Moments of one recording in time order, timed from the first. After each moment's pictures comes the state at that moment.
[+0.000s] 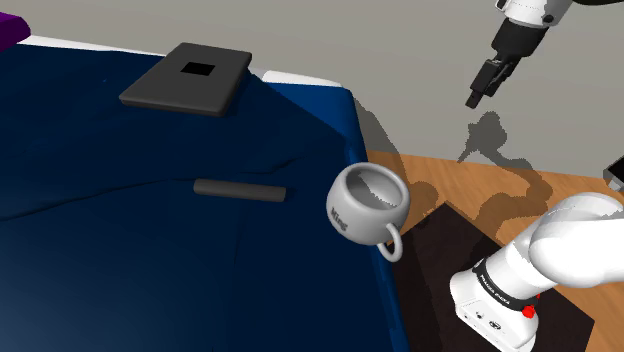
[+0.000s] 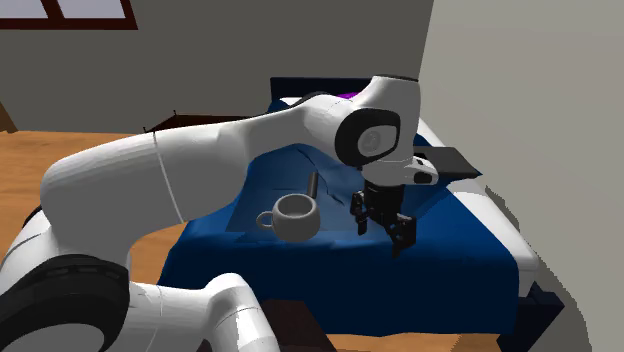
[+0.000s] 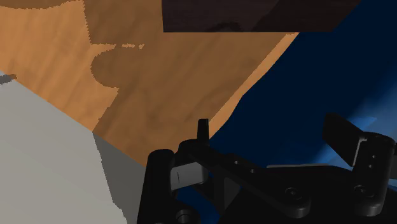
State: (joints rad) arm -0.02 -0.75 -0.06 -2.30 -0.12 1.53 -0.12
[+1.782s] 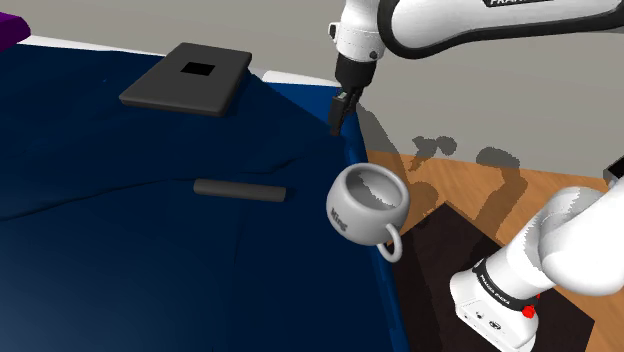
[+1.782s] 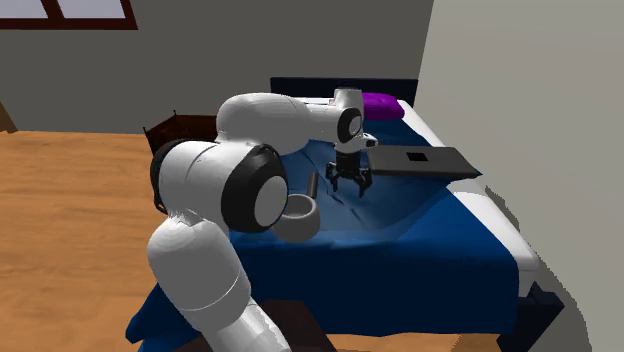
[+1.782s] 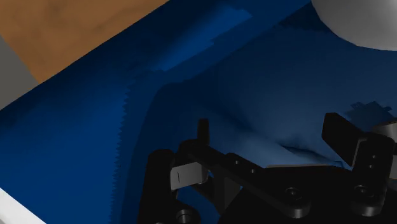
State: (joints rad) arm 0.21 -0.15 0.25 -2.01 -0.04 1.86 -0.01
